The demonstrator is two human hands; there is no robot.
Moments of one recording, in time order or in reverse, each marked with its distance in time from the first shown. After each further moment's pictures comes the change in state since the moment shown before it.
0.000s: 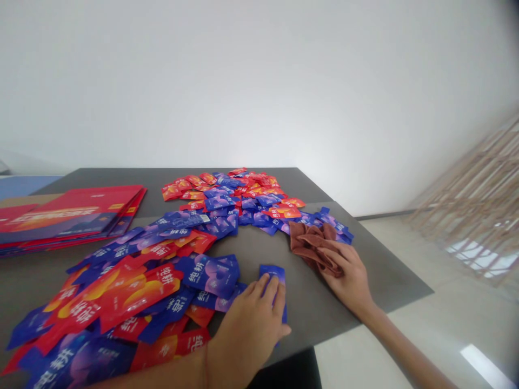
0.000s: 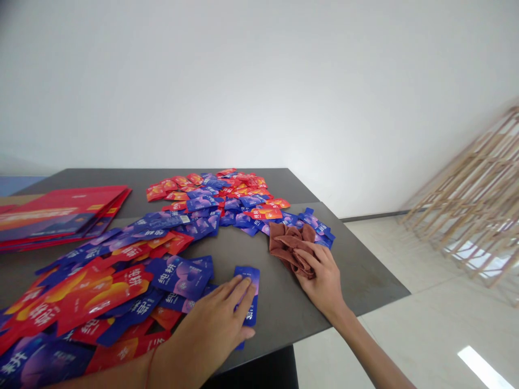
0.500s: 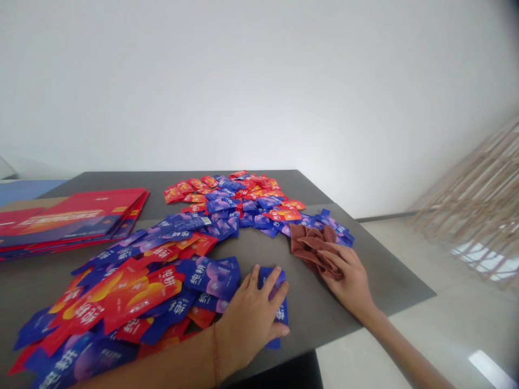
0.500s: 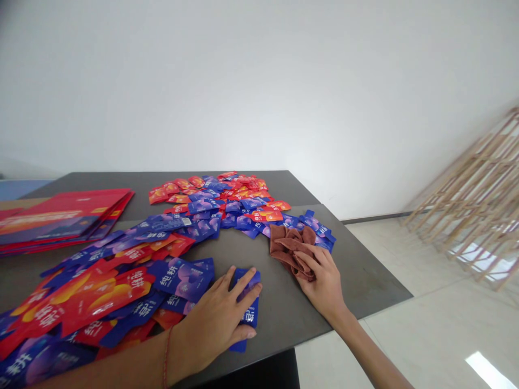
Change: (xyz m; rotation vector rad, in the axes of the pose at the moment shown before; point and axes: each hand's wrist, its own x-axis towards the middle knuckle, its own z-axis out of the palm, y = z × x) left_hand 0.012 -0.015 -0.001 -0.173 -0.140 -0.085; right_hand -0.001 0.001 0.002 0.000 -0.008 -0.003
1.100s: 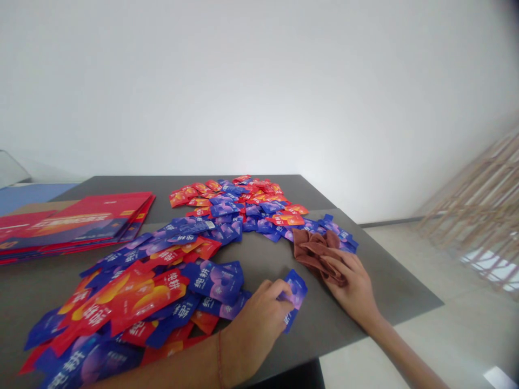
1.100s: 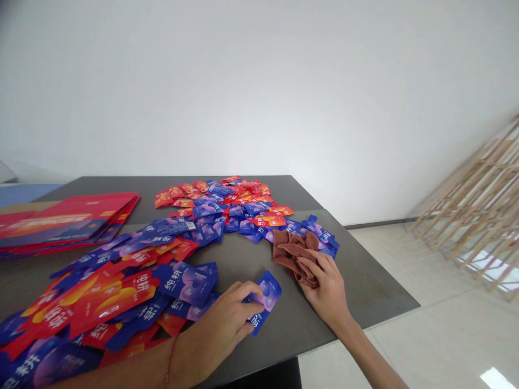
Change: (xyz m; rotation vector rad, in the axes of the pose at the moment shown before) left_hand 0.004 -0.003 0.010 -0.552 0.079 0.061; right_hand 0.000 -0.001 0.002 0.005 0.009 -0.012
